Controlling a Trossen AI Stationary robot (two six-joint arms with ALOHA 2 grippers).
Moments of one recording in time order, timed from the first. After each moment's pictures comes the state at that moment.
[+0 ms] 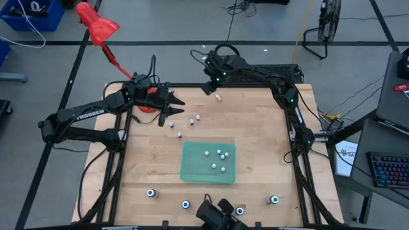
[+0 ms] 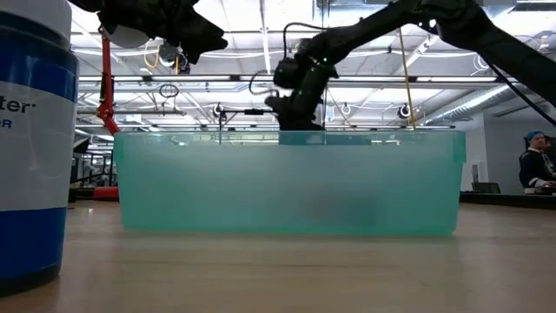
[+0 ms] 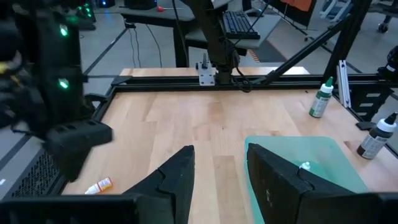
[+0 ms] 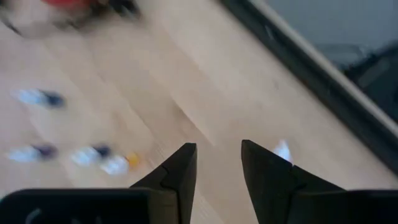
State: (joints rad) left arm 0.48 1.08 0.86 -0.10 0.52 0.17; right arm -0.61 2.23 2.09 -1.00 -0.21 0.21
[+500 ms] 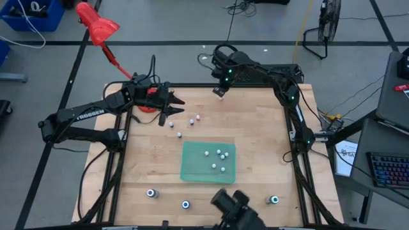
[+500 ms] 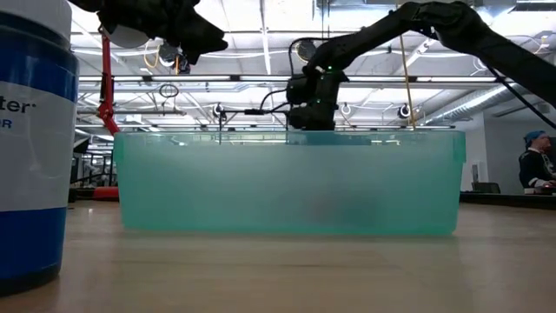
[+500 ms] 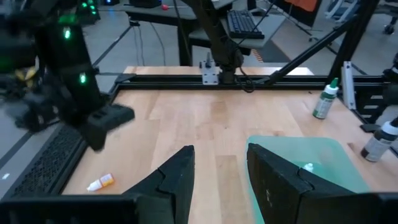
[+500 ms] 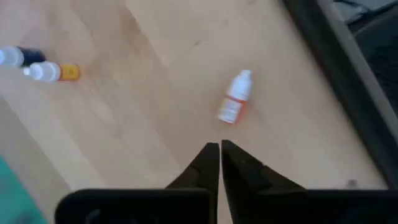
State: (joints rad) left arm 0.48 1.08 0.86 -0.10 0.50 0.16; right arm -0.70 2.25 2.09 -1.23 -0.17 -0.07
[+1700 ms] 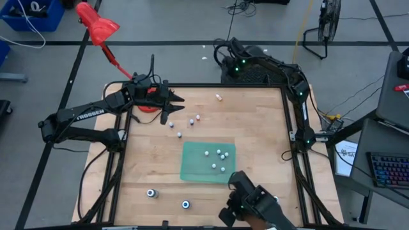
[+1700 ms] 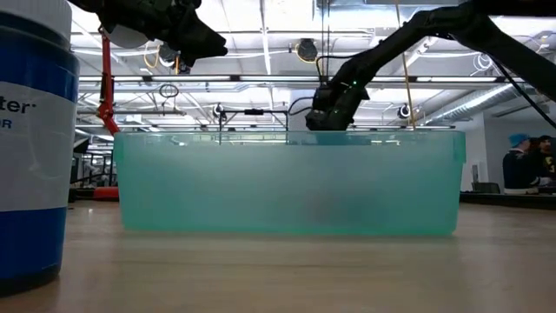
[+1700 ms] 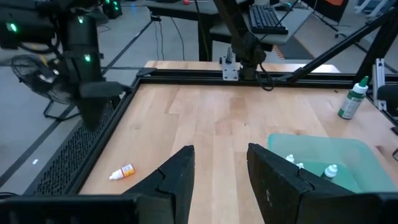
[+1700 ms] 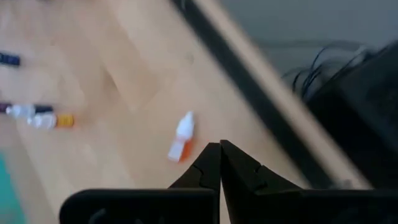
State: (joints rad) left arm 0.48 1.08 0.86 -0.11 0.42 0.15; right arm -0.88 2.18 1.90 -0.93 -0.42 -0.13
